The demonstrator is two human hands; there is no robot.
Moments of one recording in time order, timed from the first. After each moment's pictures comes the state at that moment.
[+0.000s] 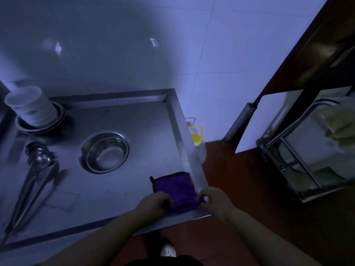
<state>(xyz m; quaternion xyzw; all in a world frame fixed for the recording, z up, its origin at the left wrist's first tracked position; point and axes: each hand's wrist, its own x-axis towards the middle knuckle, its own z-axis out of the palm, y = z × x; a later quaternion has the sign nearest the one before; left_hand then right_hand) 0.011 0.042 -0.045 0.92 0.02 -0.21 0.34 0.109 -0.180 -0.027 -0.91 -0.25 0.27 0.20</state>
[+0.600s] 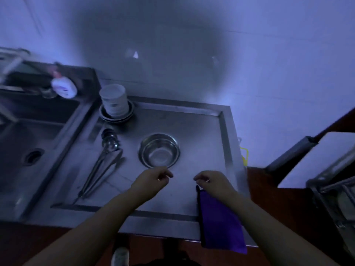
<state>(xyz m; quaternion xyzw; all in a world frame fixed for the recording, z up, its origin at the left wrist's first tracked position) -0.046 0.176 0.024 0.87 0.25 -0.02 0.43 0.111 -0.005 0.018 -0.86 -0.38 0.25 0.23</state>
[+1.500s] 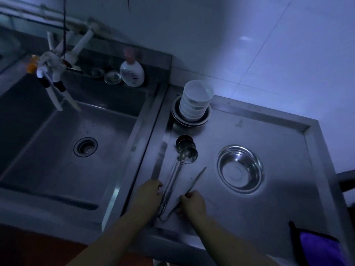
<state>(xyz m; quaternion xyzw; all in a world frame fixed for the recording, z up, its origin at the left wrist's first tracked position) -0.210 0.469 -0.083 0.84 0.40 -0.07 0.35 -0.105 0.352 -0.095 -0.87 -0.09 0.41 0.27</state>
